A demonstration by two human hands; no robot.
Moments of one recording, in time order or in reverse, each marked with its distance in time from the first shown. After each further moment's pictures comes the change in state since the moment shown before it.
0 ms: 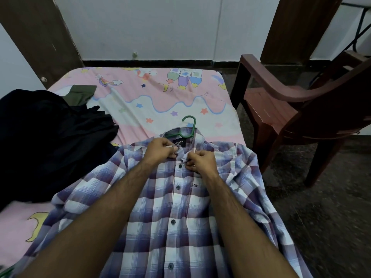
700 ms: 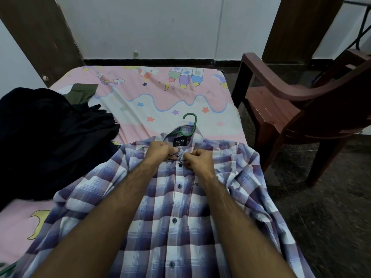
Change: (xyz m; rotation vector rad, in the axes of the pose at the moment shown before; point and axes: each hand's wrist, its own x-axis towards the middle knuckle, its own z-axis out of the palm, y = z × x) left_hand -0.014 0.005 0.001 -0.168 0.032 -0.164; right_hand -0.003 0.007 0.009 -0.167 0.011 -0.108
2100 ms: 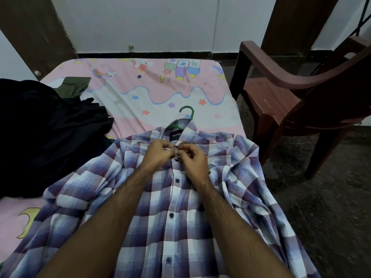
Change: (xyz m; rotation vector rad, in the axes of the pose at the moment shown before) left_hand -0.005 -0.024 0.007 0.387 -0.002 0.262; right_hand -0.012 0.029 0.009 -0.040 0.038 -0.324
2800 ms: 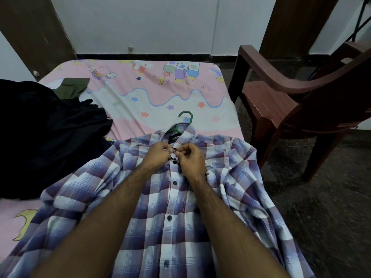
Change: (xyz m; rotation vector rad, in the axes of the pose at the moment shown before) left_hand 0.018 -0.010 0.004 0.050 -0.083 -0.049; right_hand 0.016 0.000 0.007 -0.160 0.022 0.056
